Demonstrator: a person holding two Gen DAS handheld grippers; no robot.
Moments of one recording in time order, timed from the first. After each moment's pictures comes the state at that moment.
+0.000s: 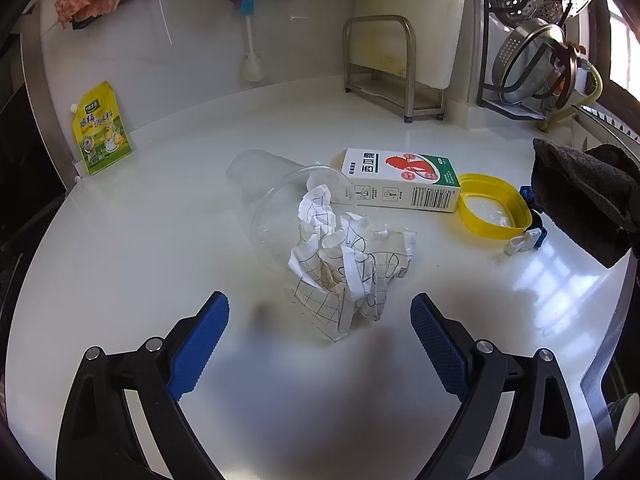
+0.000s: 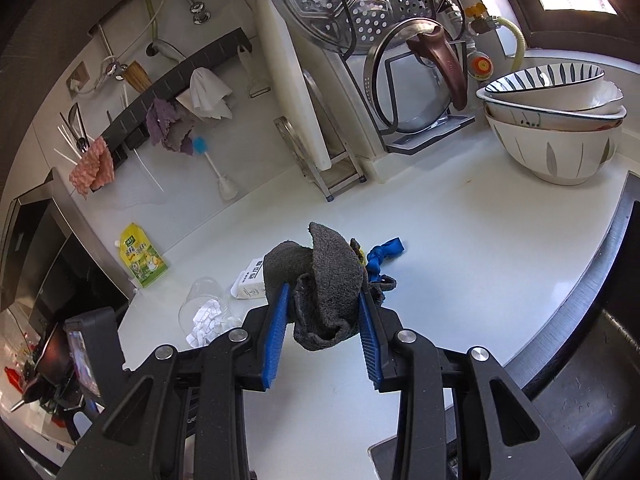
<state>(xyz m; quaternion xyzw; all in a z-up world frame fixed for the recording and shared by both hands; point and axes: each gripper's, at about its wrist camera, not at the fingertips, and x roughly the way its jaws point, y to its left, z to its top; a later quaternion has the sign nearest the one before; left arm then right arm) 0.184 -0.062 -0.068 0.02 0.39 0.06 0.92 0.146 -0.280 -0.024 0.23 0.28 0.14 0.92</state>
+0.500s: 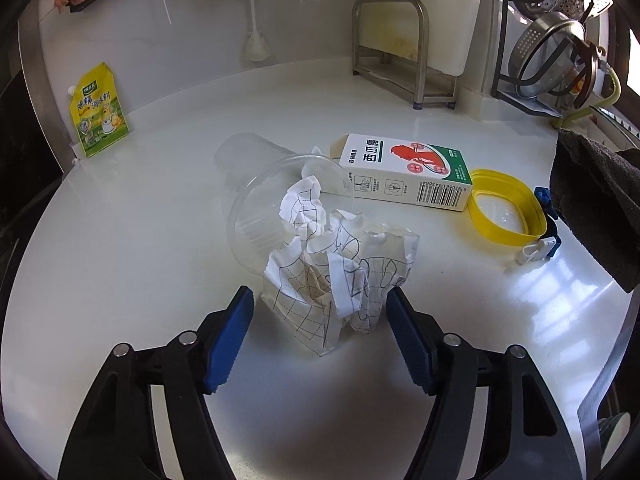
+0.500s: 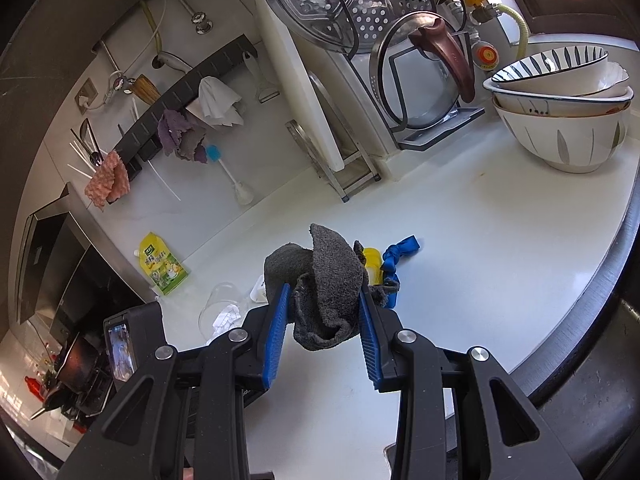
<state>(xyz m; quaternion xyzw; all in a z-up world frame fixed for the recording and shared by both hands) 0.201 -0.065 -0.074 0.00 0.41 0.07 0.91 0.146 -0.281 -0.024 0.25 0.28 0.17 0.91</state>
